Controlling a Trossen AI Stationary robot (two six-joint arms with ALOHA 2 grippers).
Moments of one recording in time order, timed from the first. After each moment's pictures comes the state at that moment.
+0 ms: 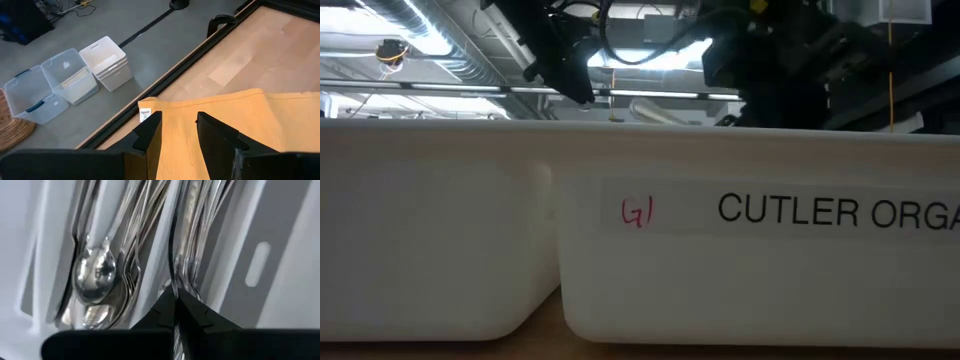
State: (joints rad) left arm 0.35 1.35 1.15 -0.48 -0.47 -0.18; right arm 0.10 1.71 1.15 -0.68 -0.32 -0.18
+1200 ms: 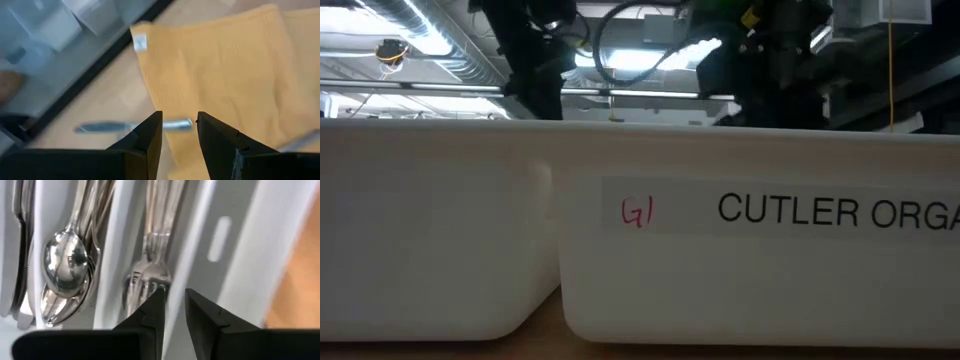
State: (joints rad) left arm 0.41 1.35 1.15 -0.78 -0.31 -0.22; right arm 0.10 1.75 1.23 -0.82 -0.16 -0.19
